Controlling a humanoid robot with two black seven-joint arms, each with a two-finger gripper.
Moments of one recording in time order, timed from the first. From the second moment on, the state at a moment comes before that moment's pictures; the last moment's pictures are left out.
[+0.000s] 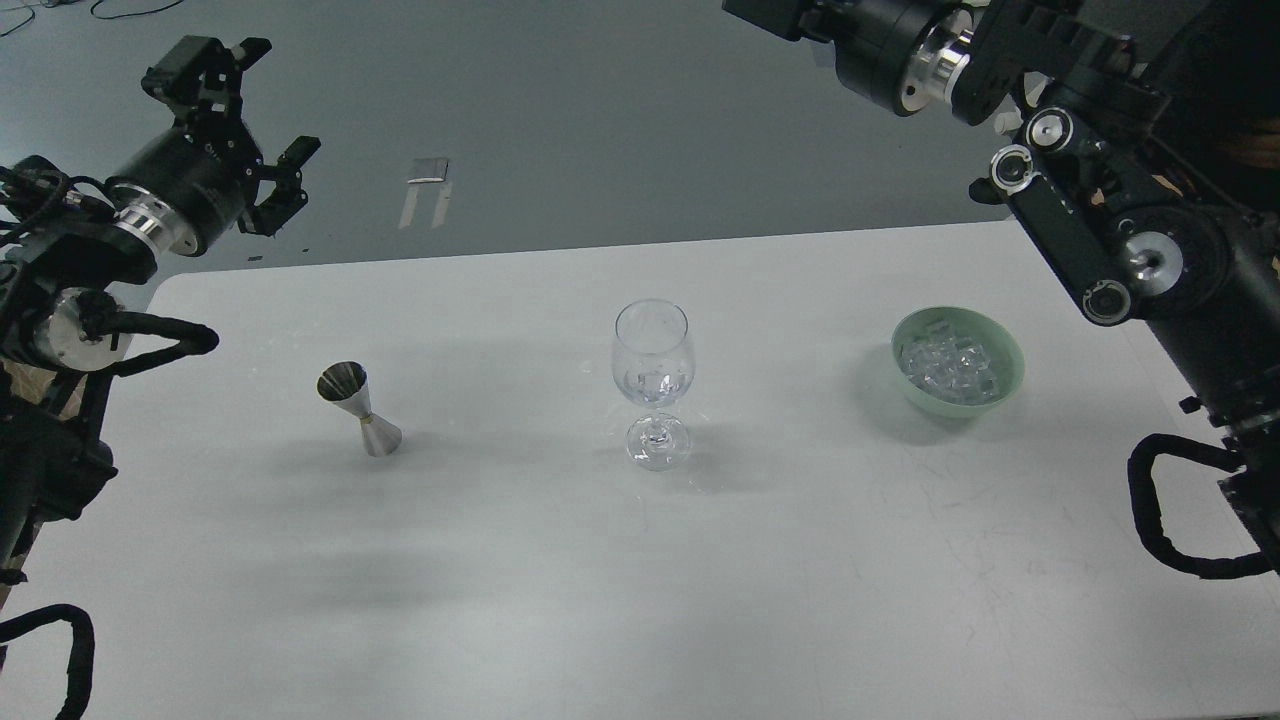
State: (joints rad) left arm -0.66 0.46 -1.33 -0.97 0.71 -0.37 0.09; right arm 0.99 -0.13 1.17 0.97 -1.90 0.31 0.15
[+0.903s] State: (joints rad) left arm -0.72 0.35 -1.34 -0.88 0.64 -0.30 0.06; right arm 1.16 -0.08 1.20 0.48 -0.84 0.24 0.14
